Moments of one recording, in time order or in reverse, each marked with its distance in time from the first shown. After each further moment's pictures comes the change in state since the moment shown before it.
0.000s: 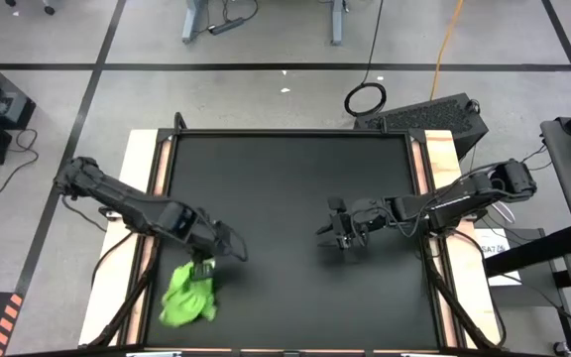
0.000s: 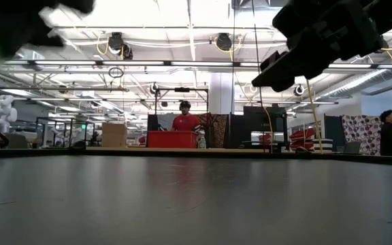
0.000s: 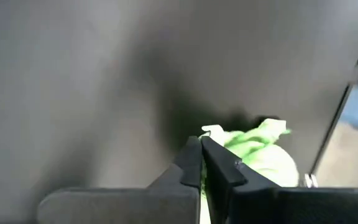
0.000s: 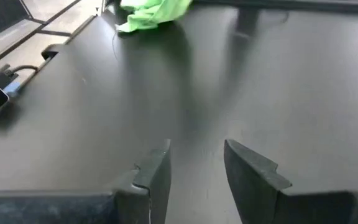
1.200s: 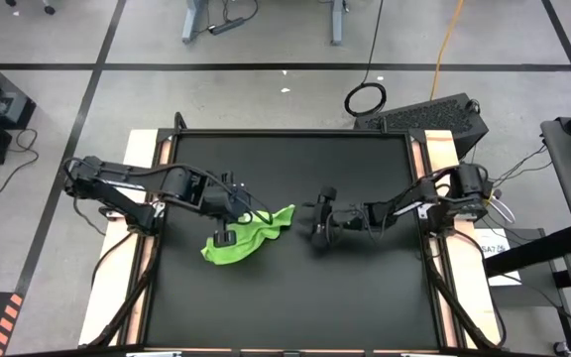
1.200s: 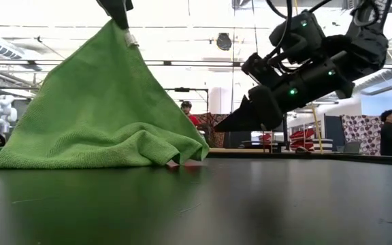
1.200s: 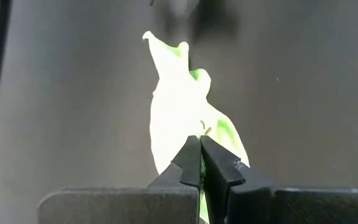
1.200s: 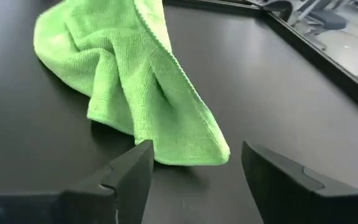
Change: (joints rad) left arm 0.206 0.103 0.346 -0.065 -0.281 0.373; right arm -0.087 0.424 0.000 0.503 0.393 -0.034
